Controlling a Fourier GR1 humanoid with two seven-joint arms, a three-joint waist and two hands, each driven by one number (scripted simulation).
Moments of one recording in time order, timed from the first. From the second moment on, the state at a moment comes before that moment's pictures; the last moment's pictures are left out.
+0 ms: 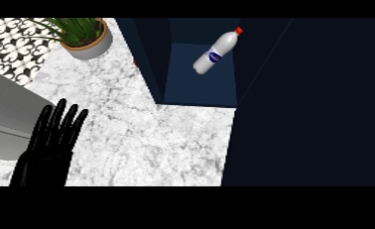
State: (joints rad) left arm 0.20 0.53 -0.35 -1.82 0.83 0.08 -0.51; right arm 0.82 -0.49 0.61 -2.50 0.04 0.46 -0.18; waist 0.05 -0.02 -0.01
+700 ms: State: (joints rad) left arm 0.30 0.66 -0.23 -1.87 0.92 -0.08 -0.51; right arm 0.72 -0.45 0.66 -2.49 0.02 0.38 -0.09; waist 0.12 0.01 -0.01
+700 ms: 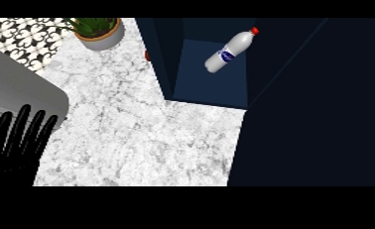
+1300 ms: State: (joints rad) left arm 0.32 0.72 -0.19 -1.87 0.96 -0.18 -0.50; right arm 0.58 -0.47 0.64 -2.49 -0.01 0.43 -0.02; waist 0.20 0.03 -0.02
